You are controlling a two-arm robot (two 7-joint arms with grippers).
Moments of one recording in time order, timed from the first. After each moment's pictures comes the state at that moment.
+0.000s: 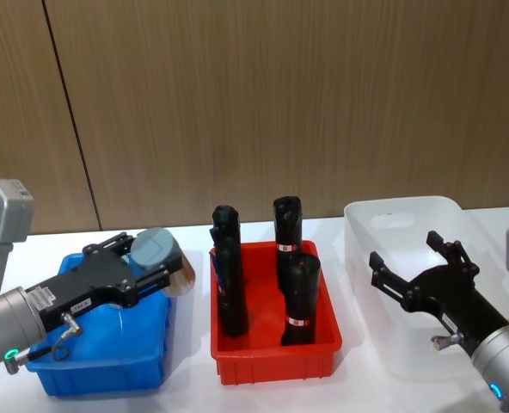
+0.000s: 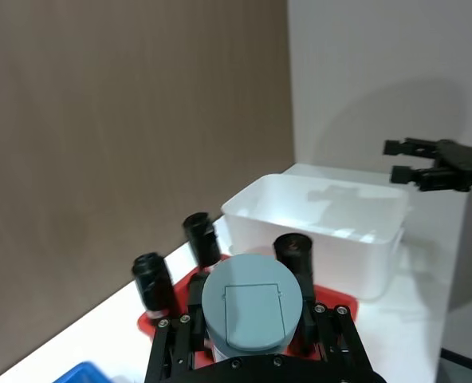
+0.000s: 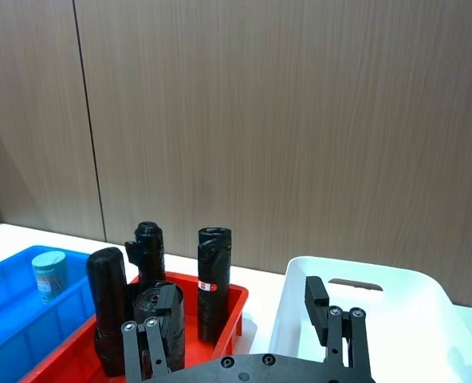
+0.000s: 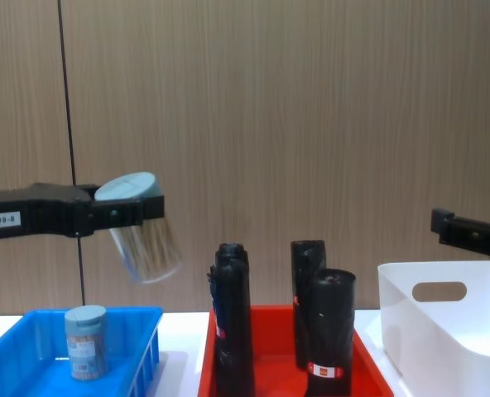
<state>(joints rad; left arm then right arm) -0.31 0.55 0.23 -1.47 -0.53 0.09 -0.73 -0.01 0.34 -0.23 -1.77 0.29 0.03 0.07</state>
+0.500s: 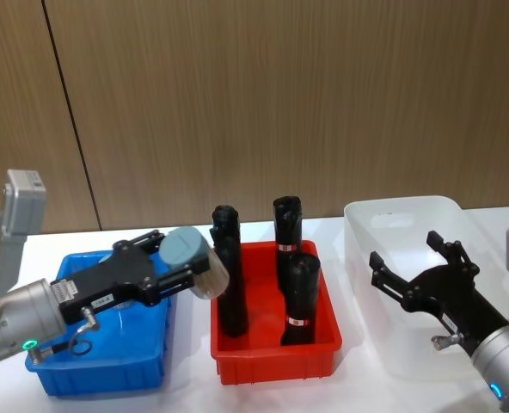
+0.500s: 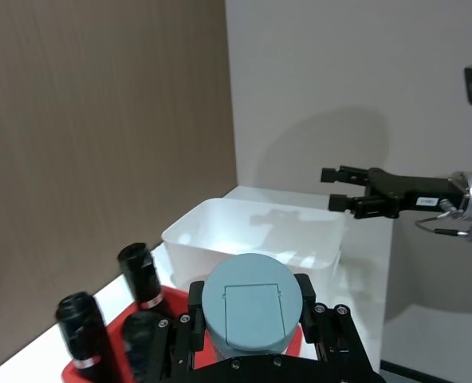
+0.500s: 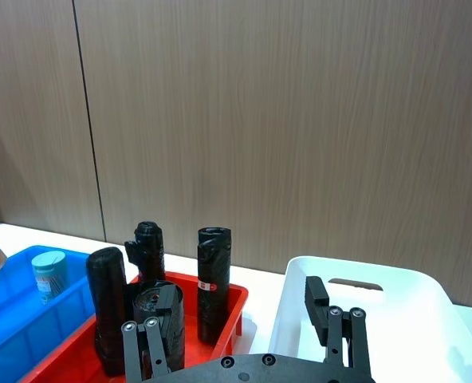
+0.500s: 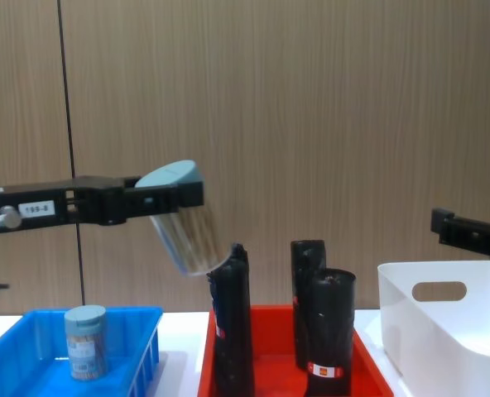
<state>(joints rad) -0.40 0.50 0.26 -1.37 -0.58 0.09 -0.92 -0.01 0.34 -0.23 -1.77 0.29 0.03 0.07</state>
